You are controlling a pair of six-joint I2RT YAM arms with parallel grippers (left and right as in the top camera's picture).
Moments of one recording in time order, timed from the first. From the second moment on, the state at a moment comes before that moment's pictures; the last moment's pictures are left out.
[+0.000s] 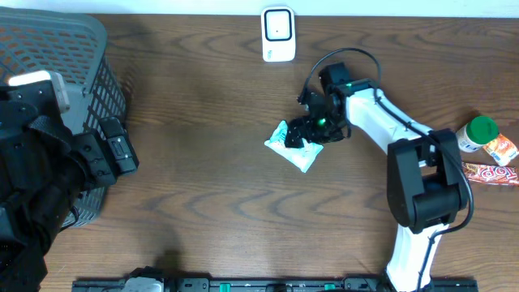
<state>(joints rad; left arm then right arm) -0.13 1.25 2.23 -1.70 -0.19 -0.28 0.31 2.07 1.42 -0.82 -0.39 0.01</state>
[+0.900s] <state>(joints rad) -0.13 1.25 2.23 -1.70 -0.19 -0.28 0.45 2.12 1.60 -1.13 -0.20 0.03</state>
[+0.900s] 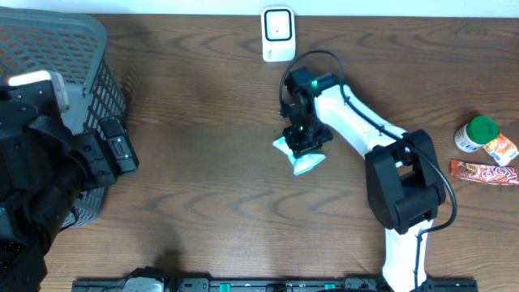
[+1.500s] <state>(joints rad) -0.13 1.25 2.23 -1.70 -0.19 -0.28 0.21 2.12 1.64 -1.70 -0.80 0.40</state>
